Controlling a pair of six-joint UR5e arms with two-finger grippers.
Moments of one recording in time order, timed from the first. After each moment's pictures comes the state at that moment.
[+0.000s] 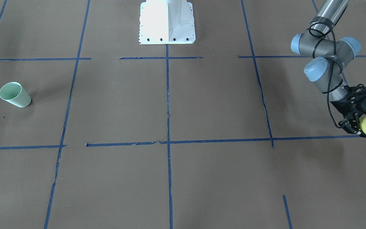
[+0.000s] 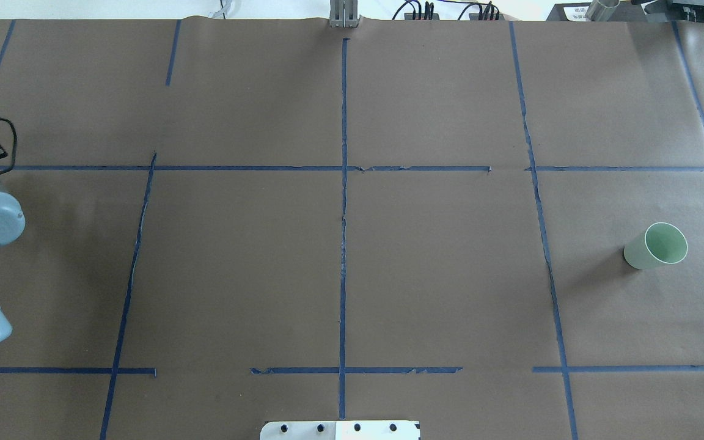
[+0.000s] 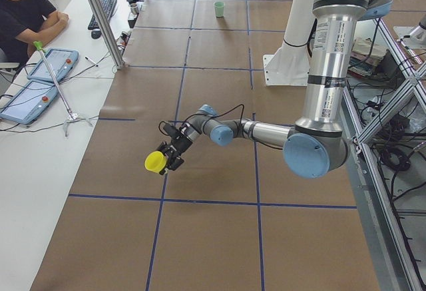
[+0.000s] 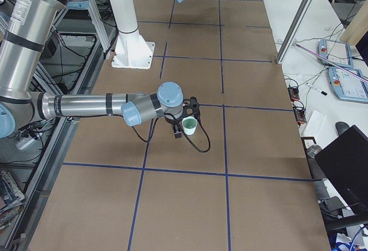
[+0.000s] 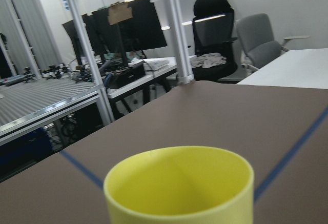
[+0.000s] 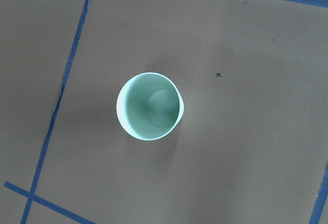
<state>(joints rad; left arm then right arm) -0.77 -1.72 -1.49 -1.96 -0.90 -1.51 1.33 -1.96 1.99 -1.23 2.52 0.16</state>
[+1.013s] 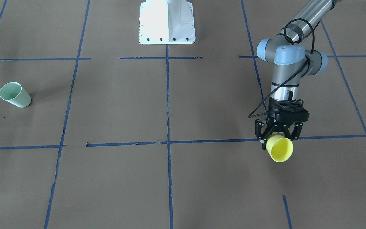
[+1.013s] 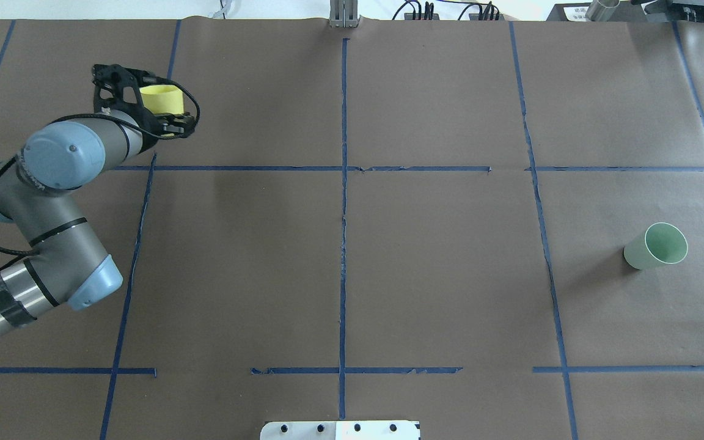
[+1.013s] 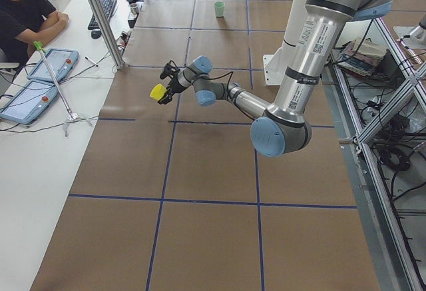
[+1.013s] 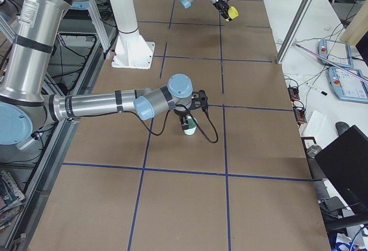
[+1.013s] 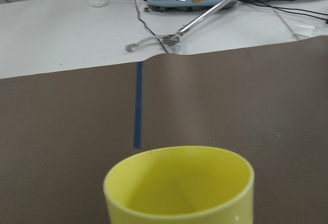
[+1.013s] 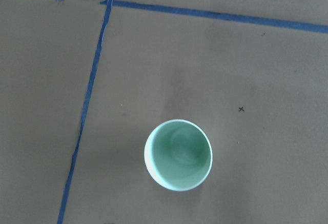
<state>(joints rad) -0.69 -1.94 -1.54 -2.38 -1.43 -0.93 1.27 -1.84 1.99 -1.23 2.49 0.37</state>
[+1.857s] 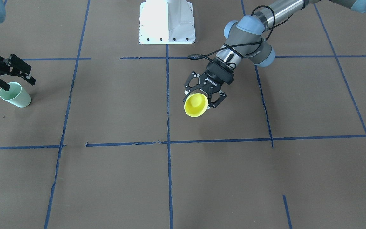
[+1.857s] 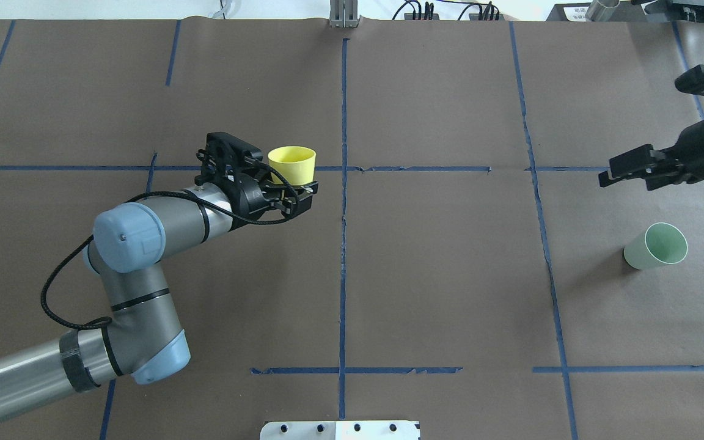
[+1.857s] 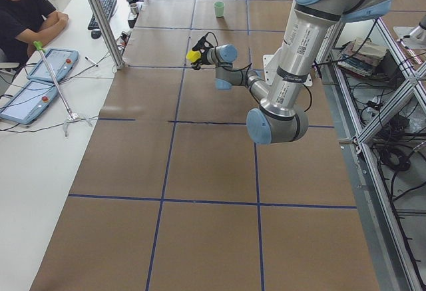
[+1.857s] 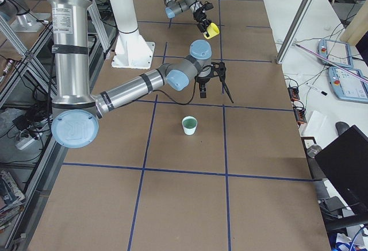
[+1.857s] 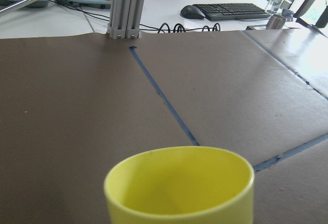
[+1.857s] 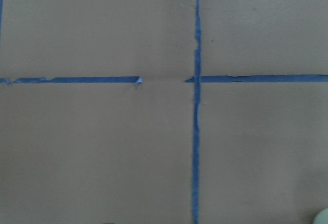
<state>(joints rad) -0.47 -2.07 -1.55 -2.69 -1.46 -0.81 1.03 -1.52 2.00 -1.23 2.32 0.92</state>
